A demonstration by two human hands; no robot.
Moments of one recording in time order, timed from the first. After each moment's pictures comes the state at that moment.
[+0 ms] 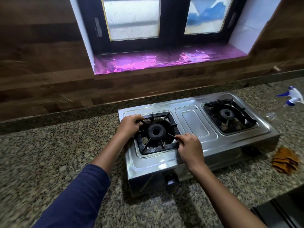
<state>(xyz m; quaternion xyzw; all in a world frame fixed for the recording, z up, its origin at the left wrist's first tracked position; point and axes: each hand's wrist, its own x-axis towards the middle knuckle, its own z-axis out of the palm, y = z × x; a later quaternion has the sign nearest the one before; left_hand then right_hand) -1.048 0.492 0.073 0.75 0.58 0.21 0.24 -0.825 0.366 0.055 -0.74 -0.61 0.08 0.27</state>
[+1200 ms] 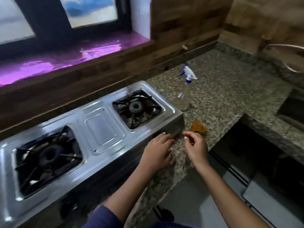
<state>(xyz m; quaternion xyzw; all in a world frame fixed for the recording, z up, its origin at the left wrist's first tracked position) -0.661 0.323 0.044 0.95 0.23 0.14 0.15 -0.499 0.239 0.024 -0.81 -0.36 0.11 0.45</state>
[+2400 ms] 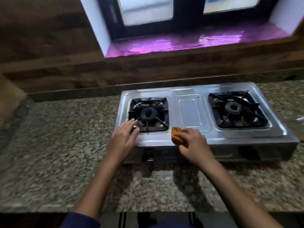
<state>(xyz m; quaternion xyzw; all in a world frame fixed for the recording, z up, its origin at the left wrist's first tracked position) -0.985 0.318 0.076 0.70 0.64 0.28 0.14 -0.714 0.332 0.067 -0.57 -0.76 0.19 0.22</state>
